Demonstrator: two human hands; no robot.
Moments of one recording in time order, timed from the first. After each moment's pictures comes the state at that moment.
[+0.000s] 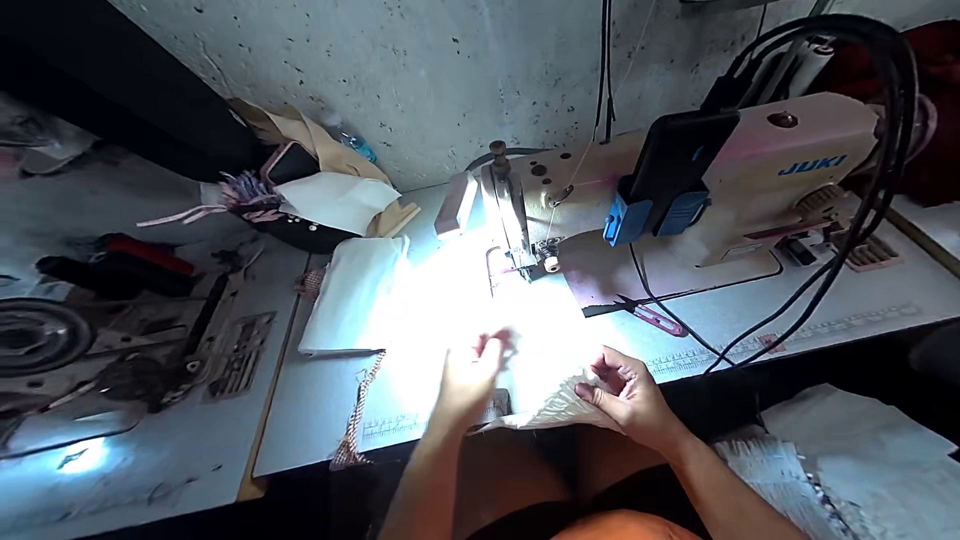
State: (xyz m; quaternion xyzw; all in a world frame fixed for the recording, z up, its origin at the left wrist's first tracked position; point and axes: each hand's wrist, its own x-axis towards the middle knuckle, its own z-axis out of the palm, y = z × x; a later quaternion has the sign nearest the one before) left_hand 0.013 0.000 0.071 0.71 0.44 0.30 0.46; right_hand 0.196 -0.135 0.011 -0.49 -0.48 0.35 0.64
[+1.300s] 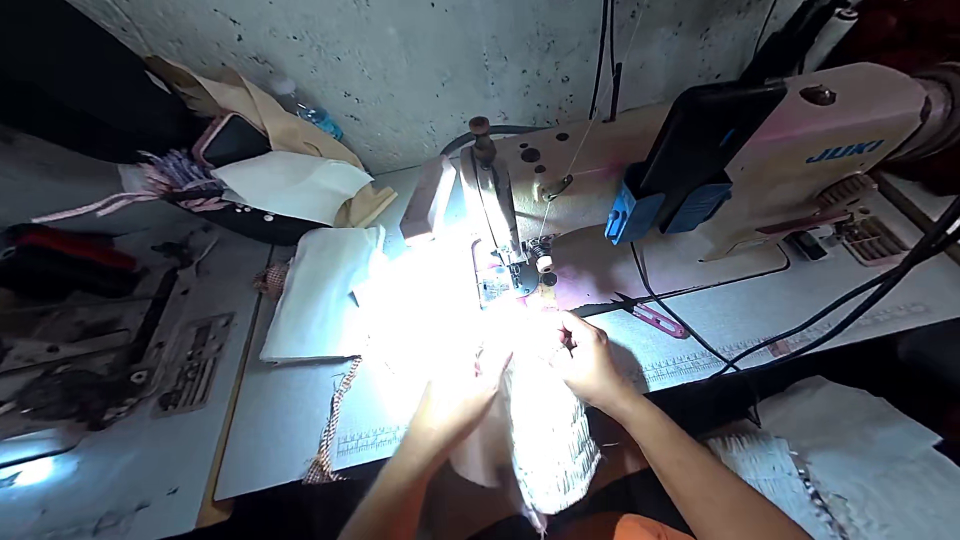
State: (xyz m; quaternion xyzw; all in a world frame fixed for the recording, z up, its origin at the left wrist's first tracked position) left_hand 0.019 0.010 0.095 0.79 0.50 0.02 0.34; right_hand 0.194 -0.069 0.002 -0.66 -0.49 0.24 0.51
